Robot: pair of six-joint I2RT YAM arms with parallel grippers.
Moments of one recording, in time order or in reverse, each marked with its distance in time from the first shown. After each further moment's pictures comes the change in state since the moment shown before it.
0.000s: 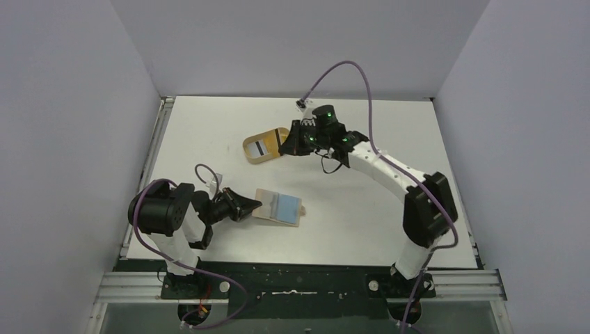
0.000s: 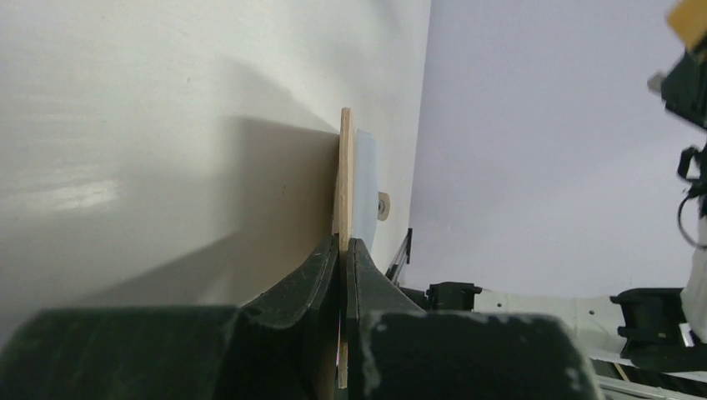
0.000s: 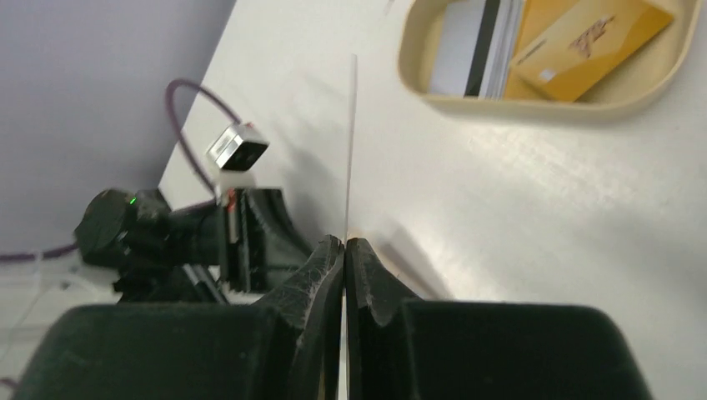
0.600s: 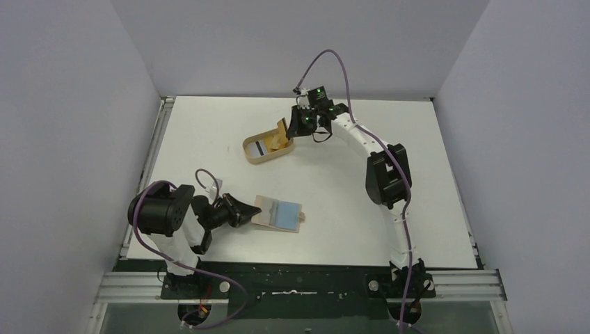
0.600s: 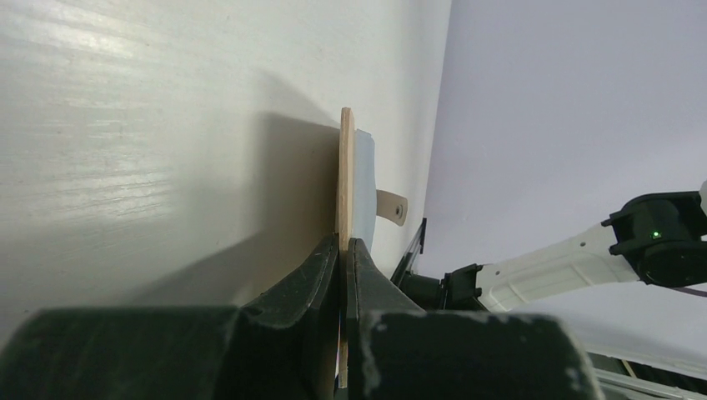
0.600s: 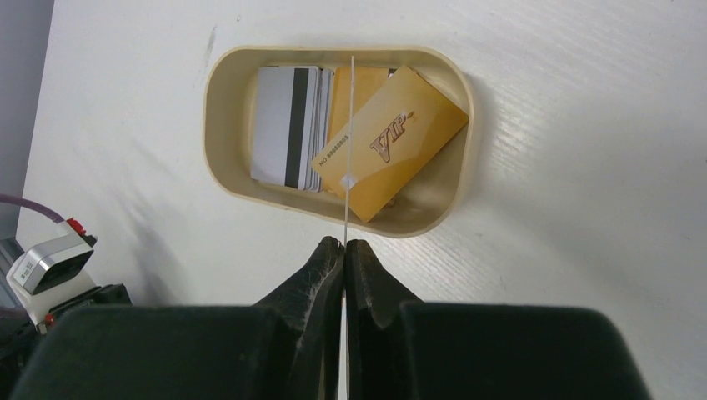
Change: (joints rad) left arm 0.001 -0.009 -0.063 -0.003 0.001 0.042; right arm -0.132 0.613 0.704 -0.368 0.000 -0.235
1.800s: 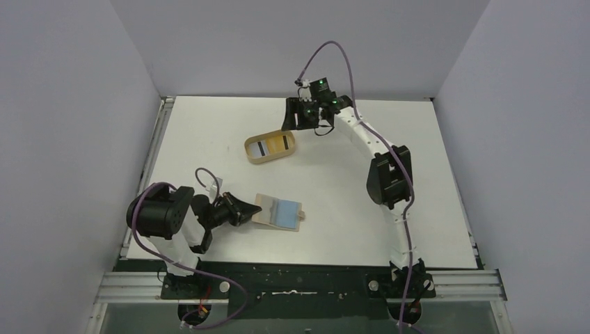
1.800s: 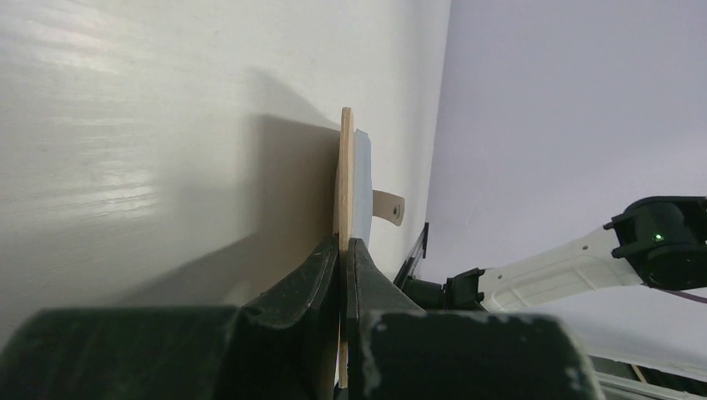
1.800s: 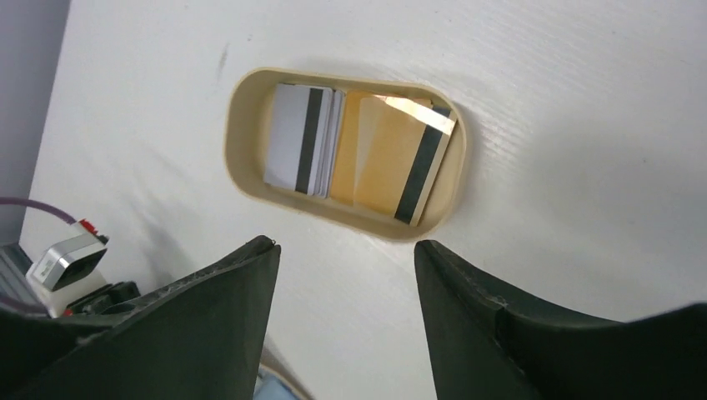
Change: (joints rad) left arm -0.006 0.007 0.011 -0.014 -0.012 0.010; right arm -0.008 0.080 0.192 -0.123 0.023 -0.021
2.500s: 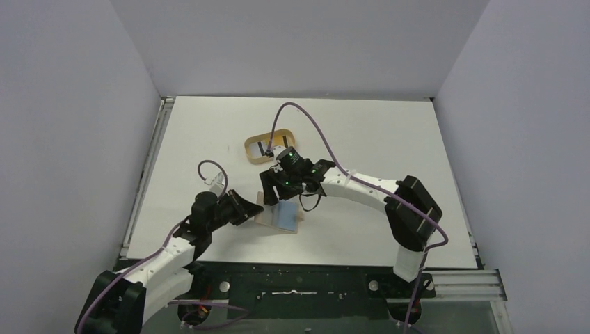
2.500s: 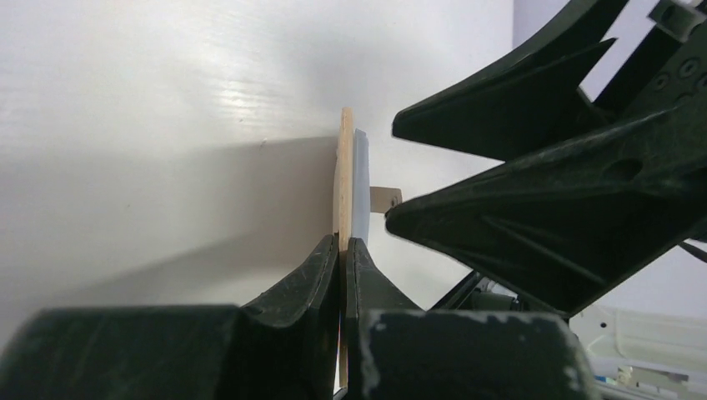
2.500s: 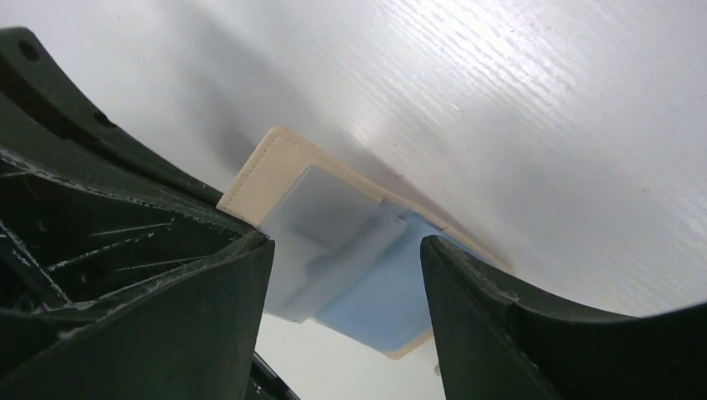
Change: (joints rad) left arm -0.252 -0.851 0.101 -0.977 -0.375 0.211; right arm 0.422 -0.559 -0.909 0.266 0.201 0.103
